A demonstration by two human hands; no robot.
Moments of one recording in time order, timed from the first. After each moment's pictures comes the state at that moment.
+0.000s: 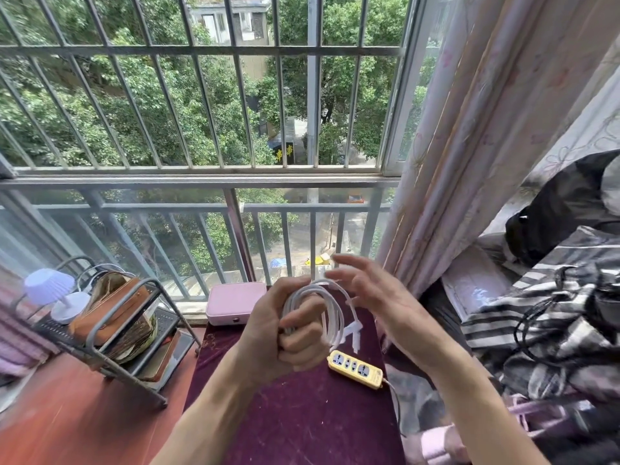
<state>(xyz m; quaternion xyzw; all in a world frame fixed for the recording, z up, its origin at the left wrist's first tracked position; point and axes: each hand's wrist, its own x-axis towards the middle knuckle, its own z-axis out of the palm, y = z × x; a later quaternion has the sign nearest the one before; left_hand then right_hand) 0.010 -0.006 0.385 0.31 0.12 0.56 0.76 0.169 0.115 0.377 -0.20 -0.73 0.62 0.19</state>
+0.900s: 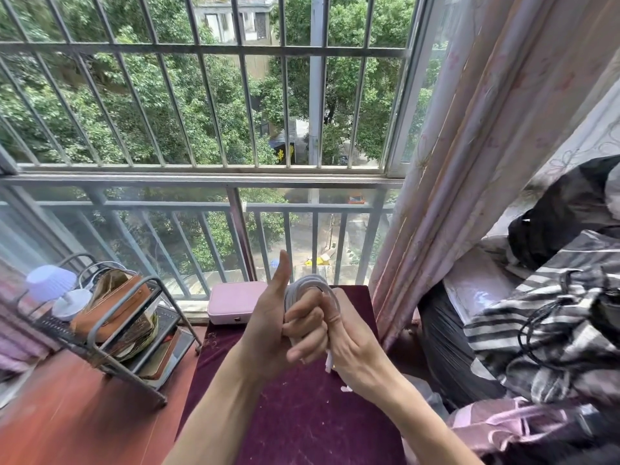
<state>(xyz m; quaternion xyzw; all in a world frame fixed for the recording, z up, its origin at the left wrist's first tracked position) -0.002 0.001 0.364 0.26 0.12 0.61 0.74 0.117 0.062 0.329 -0.20 -0.65 0.69 0.26</state>
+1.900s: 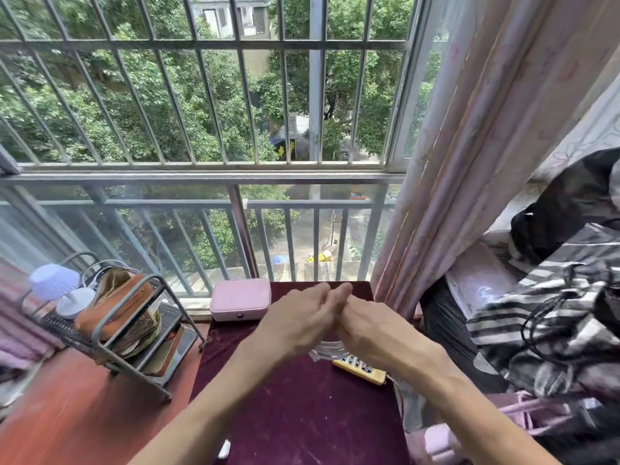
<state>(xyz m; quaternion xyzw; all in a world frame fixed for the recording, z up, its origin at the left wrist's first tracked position) -0.004 0.018 0.350 0.54 0.76 0.27 0.24 0.141 0.103 0.344 -0.19 -0.96 0.19 0.05</state>
